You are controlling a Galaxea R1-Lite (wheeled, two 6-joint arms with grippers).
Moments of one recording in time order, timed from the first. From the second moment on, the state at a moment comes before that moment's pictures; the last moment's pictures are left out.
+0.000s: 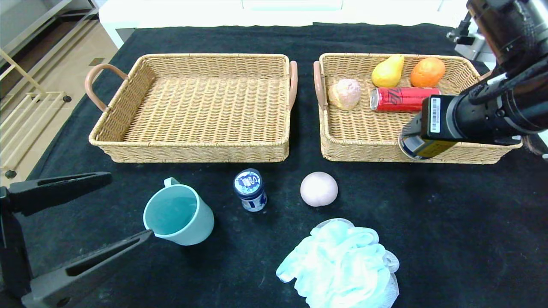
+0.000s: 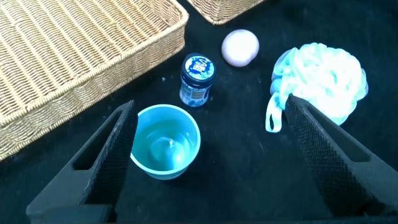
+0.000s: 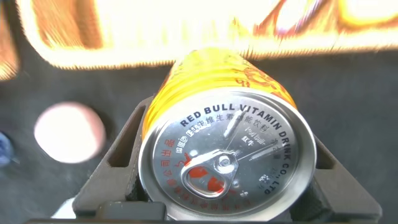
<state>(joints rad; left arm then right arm) -0.40 0.90 -0.62 -0.21 -0.27 0.20 0.60 1.73 -1.90 0.87 -0.51 0.50</state>
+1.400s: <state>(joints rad) -0.40 0.91 -0.62 -0.21 -0.27 0.20 0.38 1.88 -1.94 0.55 -0.51 0.39</state>
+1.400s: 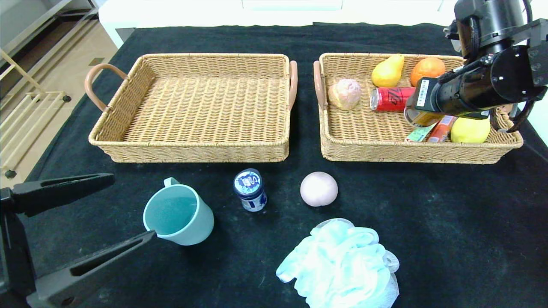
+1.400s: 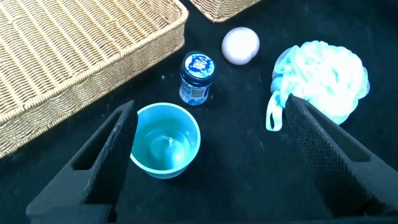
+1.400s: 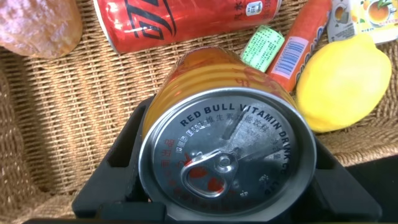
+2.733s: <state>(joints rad) -0.40 0.91 -0.62 -0.21 -0.27 0.20 0.47 1.79 -1.89 0.55 -0.51 0.39</state>
